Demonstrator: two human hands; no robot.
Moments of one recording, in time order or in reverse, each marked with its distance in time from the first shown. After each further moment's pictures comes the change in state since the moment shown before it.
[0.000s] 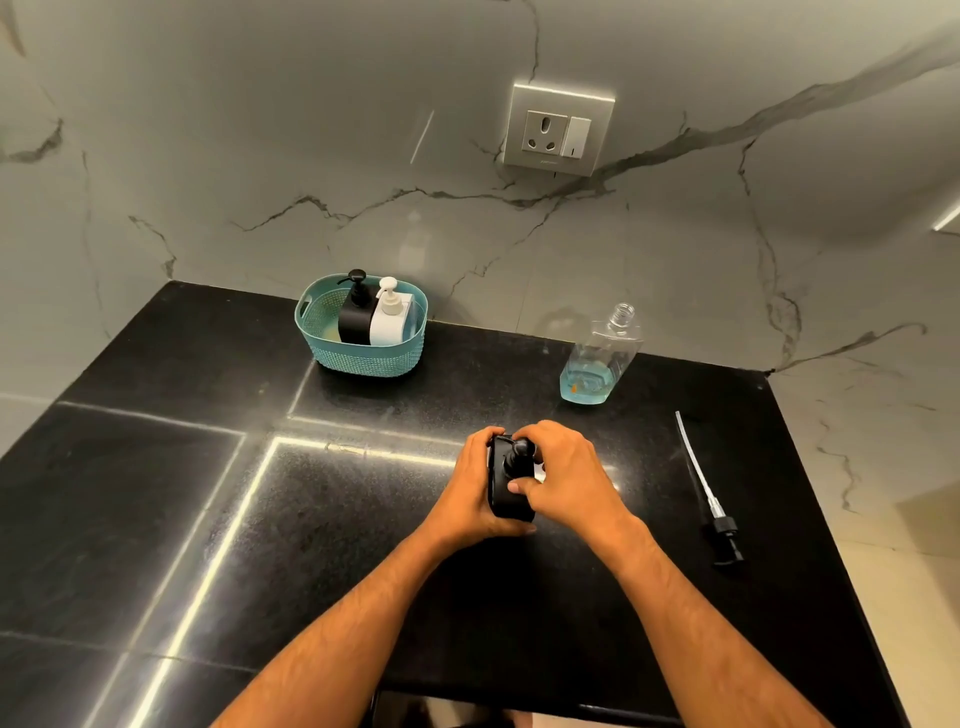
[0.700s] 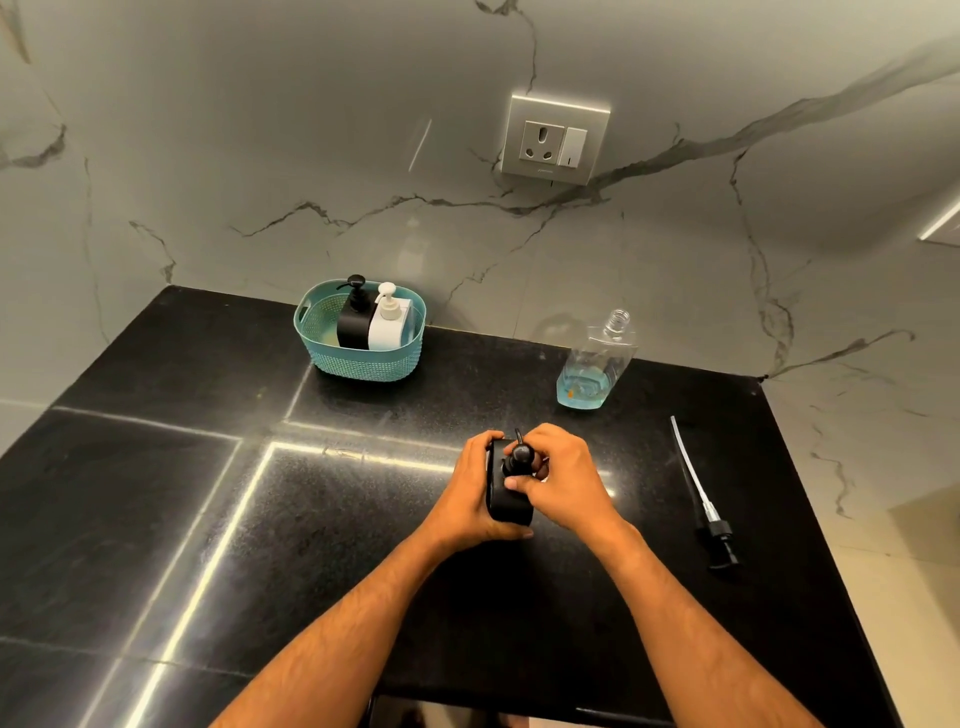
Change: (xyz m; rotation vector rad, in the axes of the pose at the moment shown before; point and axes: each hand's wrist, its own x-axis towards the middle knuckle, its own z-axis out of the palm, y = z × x) left_hand 0.002 0.002 -0.002 -0.026 -0.039 -0.013; right_hand 0.004 0.015 0.016 0.240 0.068 0.014
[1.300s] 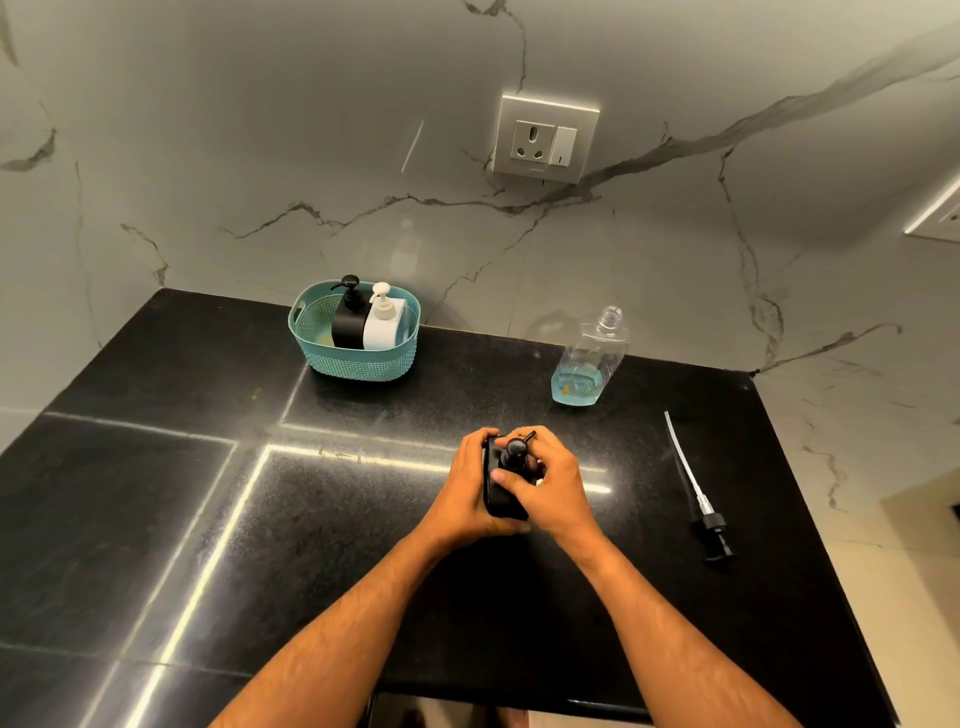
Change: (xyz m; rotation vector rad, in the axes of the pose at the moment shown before) left_hand -0.001 -0.003 0.004 -0.040 0.035 -0.007; right_hand -0.012 0.010 0.031 0.318 0.190 0.003
